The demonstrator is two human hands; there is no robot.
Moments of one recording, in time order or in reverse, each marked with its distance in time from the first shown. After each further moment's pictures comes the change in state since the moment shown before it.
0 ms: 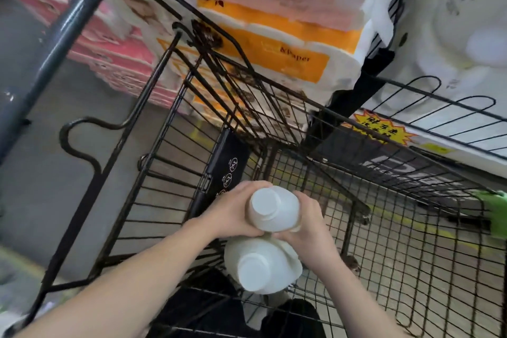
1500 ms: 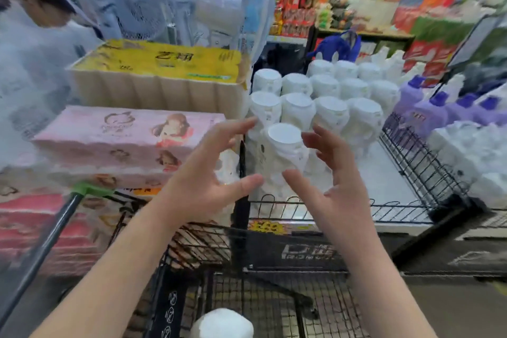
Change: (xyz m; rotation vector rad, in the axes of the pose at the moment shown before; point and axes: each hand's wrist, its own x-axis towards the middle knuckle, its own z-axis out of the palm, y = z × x) left_hand -0.122 0.358 -0.194 0.010 0.404 1.029; right_hand -0.175 -0.267 -0.283 0.196 0.873 -0.665
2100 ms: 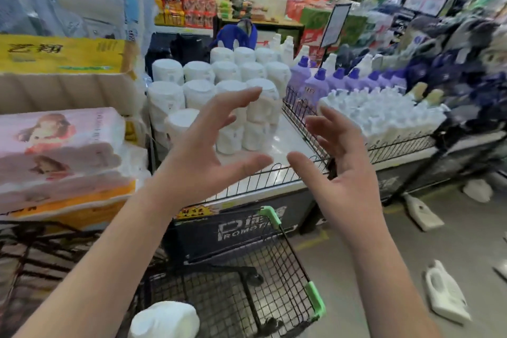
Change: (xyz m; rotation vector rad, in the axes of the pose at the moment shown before) left_hand 0.033 0.104 0.106 -0.226 -0.145 0.306; right_hand -0.084 -0.049 -0.139 -0.165 0.272 0.039
